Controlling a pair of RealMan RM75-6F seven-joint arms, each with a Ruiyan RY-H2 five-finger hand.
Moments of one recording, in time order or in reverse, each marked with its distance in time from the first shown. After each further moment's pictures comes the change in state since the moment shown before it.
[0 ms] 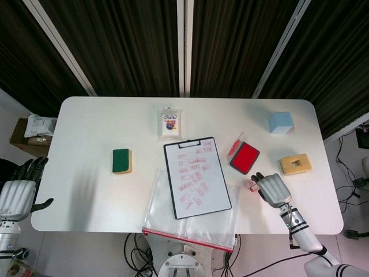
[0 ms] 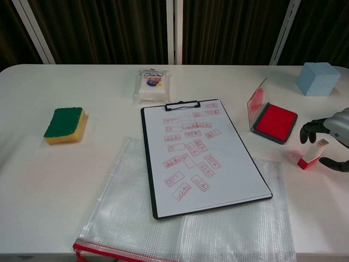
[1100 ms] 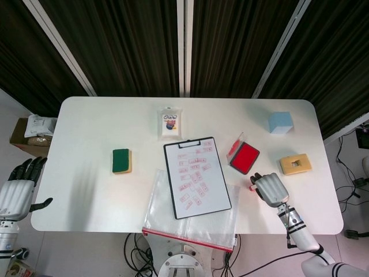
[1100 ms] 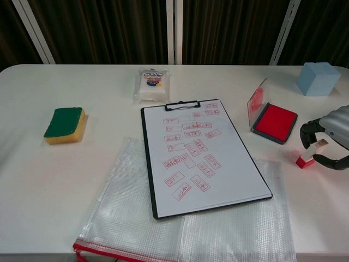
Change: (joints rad) left arm 0.000 0.003 -0.002 0.004 0.001 0.002 -0.011; right arm 0.010 -0.034 -0.011 0.038 -0.004 0.036 0.009
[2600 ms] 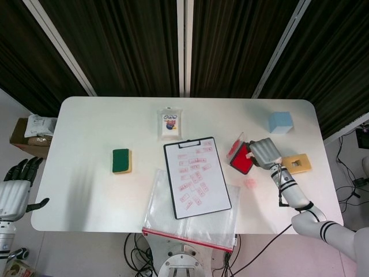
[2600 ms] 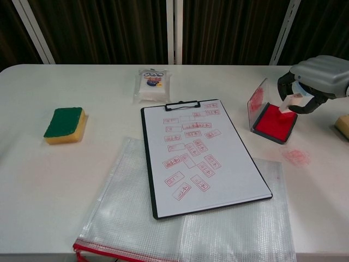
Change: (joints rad) left arm 0.006 0.012 -0.003 0.002 -0.017 0.000 -0.006; right arm 0.281 0.011 0.154 0.132 0.150 -0.323 0.158
